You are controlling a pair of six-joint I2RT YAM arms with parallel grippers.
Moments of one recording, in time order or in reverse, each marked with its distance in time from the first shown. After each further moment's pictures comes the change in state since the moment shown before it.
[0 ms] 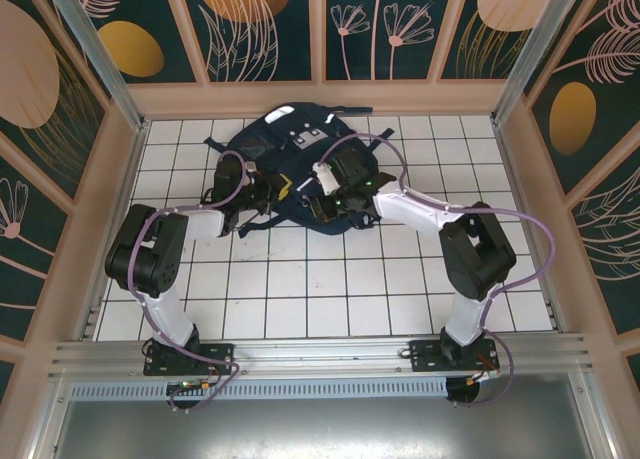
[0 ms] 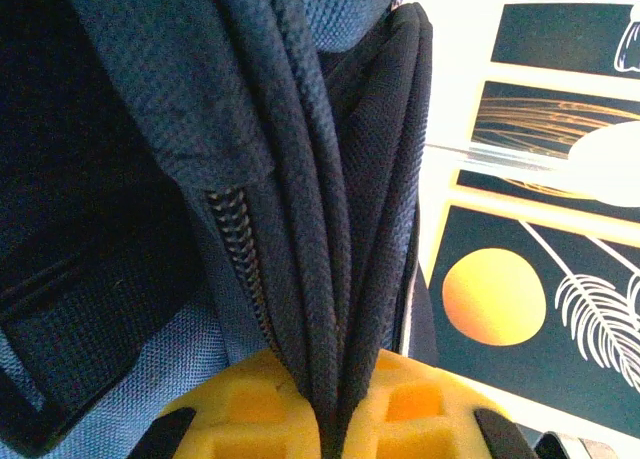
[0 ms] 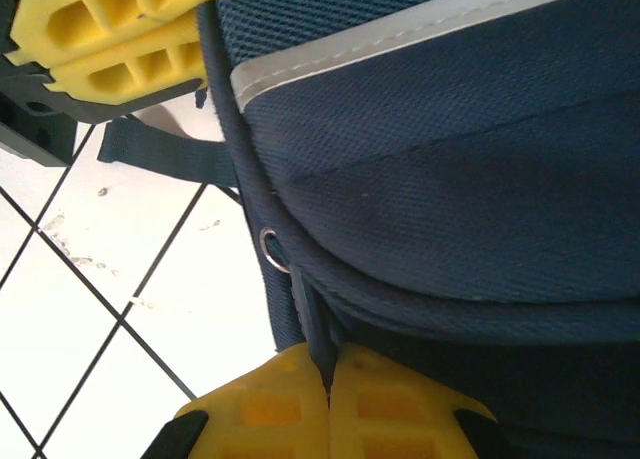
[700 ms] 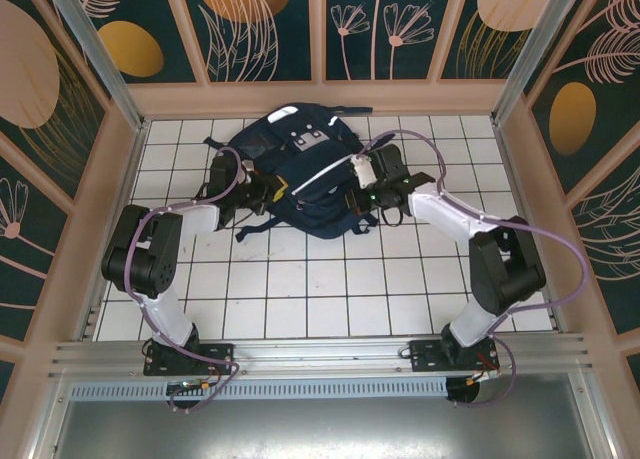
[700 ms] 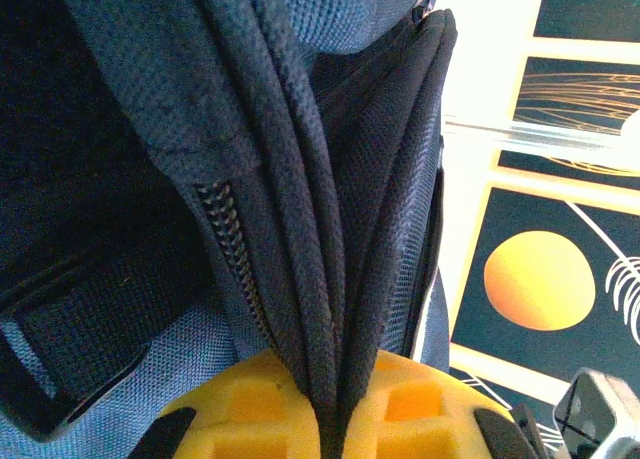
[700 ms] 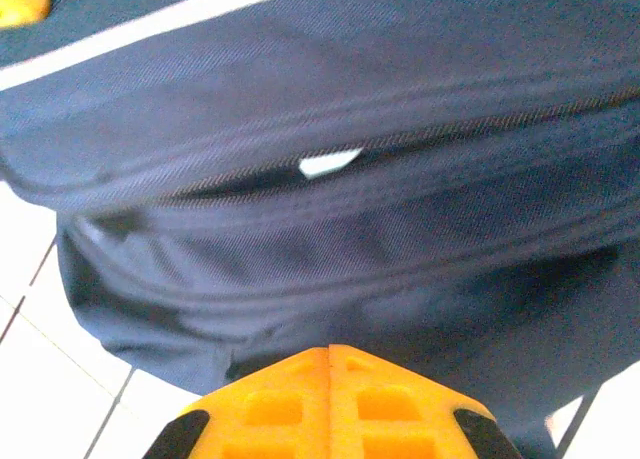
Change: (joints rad) left arm 0.040 -0.013 0.041 -0.158 0.047 0.132; right arm -0.162 -0.176 -0.155 -0.005 0.007 -0.068
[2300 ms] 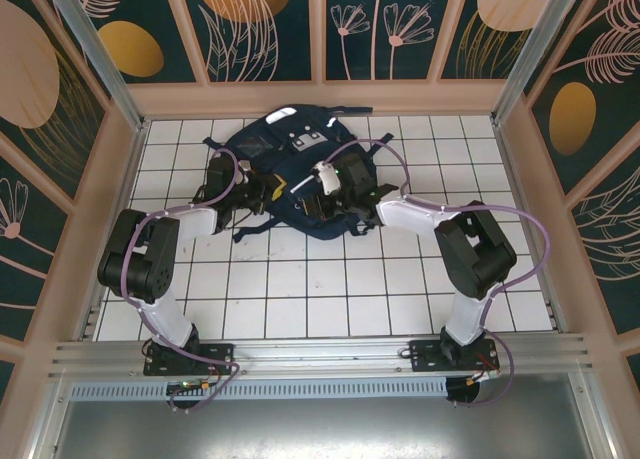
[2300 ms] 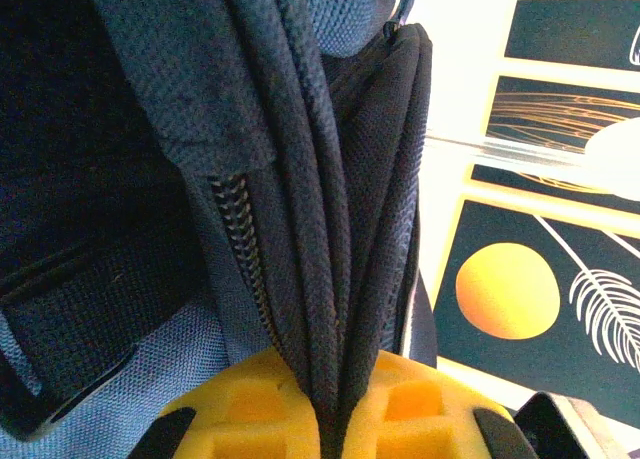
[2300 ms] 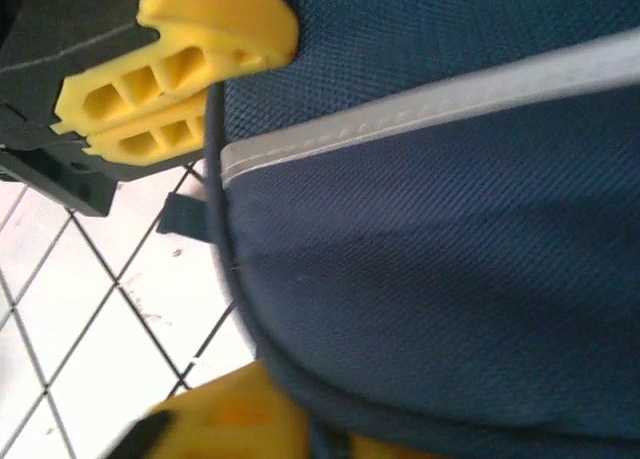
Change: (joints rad) left arm 0.000 -0.039 -0.038 0.053 -0.018 -0.081; right arm 0.158 0.187 0.030 0.334 -0.153 0.175
